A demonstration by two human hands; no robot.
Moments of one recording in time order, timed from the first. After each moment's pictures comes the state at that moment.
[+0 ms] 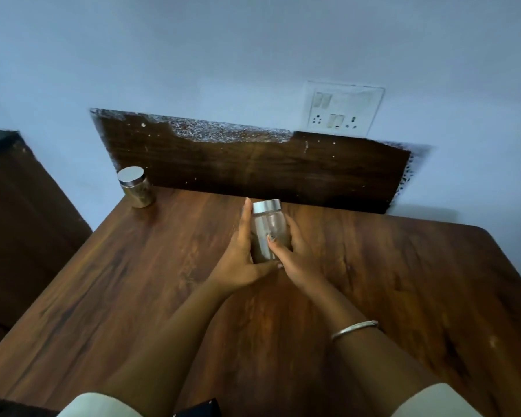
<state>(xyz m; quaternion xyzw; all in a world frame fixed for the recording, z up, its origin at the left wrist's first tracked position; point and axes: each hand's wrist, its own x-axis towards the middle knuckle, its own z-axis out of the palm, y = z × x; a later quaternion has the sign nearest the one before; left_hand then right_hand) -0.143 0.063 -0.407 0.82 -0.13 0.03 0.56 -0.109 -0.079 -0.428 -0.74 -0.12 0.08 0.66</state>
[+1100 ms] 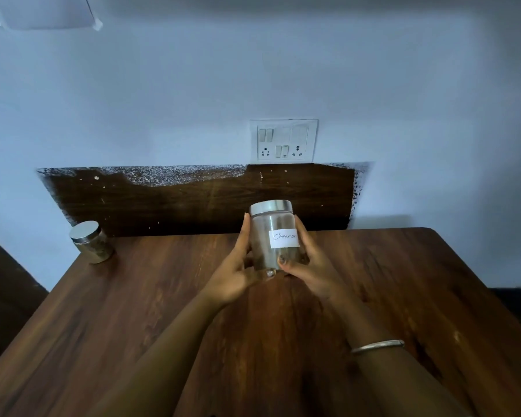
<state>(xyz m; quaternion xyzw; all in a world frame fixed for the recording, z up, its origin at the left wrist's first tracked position) -0.112 0.004 -0.368 0.76 -0.18 -0.07 0.62 -0.102 -0.175 -0.384 -0.72 -0.13 0.05 0.68</state>
